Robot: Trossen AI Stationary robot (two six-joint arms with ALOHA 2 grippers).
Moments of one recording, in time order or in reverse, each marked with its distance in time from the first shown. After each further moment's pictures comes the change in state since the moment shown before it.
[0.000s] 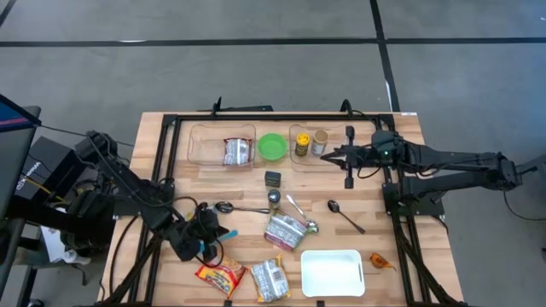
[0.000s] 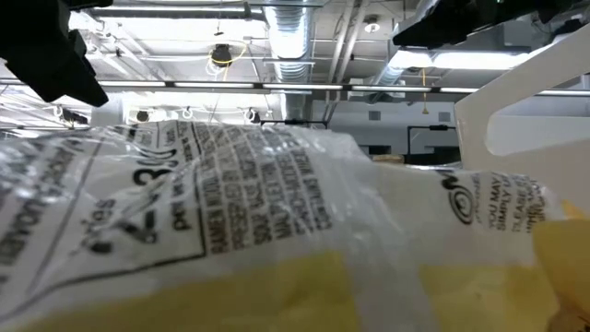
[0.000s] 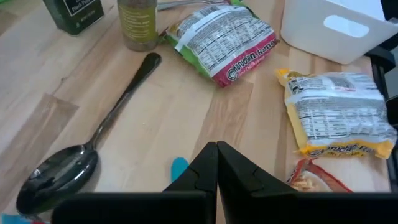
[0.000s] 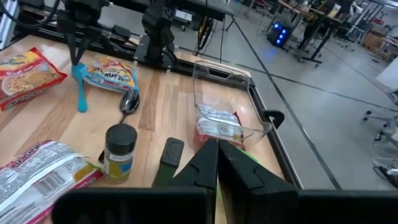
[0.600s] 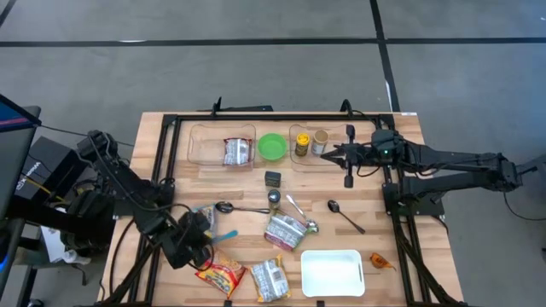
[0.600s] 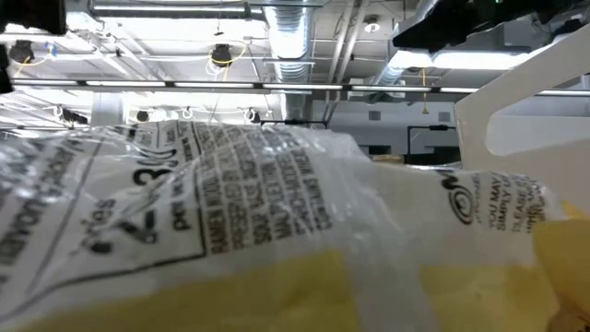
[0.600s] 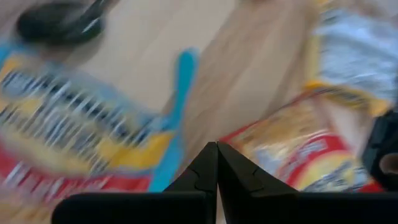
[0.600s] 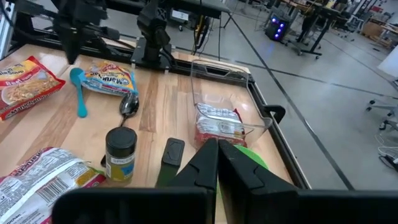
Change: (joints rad) left arm -0.088 0.000 0.075 -0.324 0.237 -0.496; right arm -0.015 0.000 0.000 -0.002 -0.005 0.049
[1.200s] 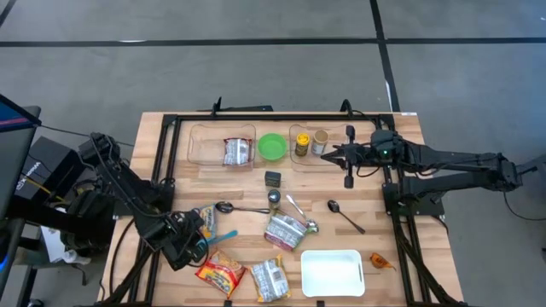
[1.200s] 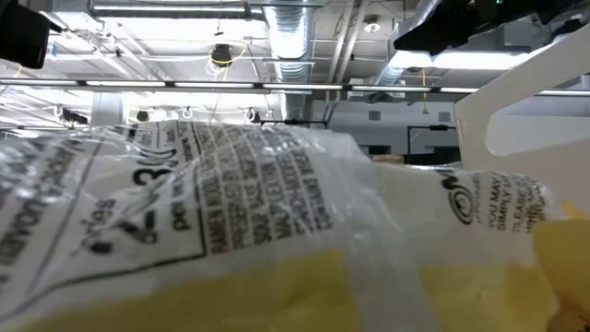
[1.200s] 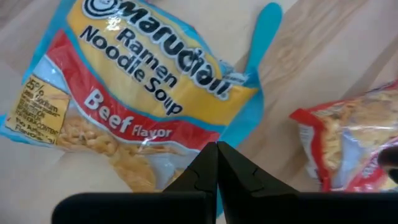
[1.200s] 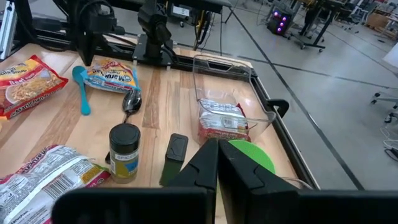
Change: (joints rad) left arm -0.027 0.060 0.000 -0.151 0.081 -0.213; right arm 0.000 0.000 0.000 -0.019 0.000 0.026
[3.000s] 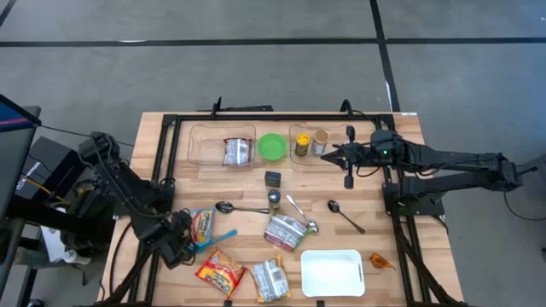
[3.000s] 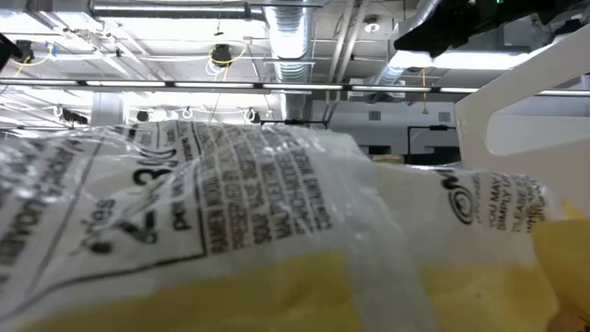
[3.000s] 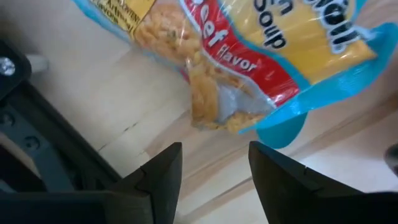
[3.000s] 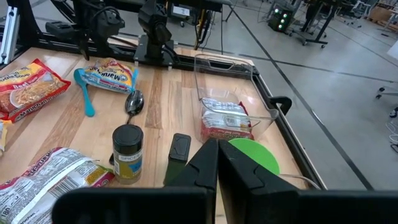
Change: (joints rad) left arm -0.047 -0.024 -0.001 -0.148 0.266 -0.221; right arm 0.001 0.000 0.000 -0.005 -0.003 0.027
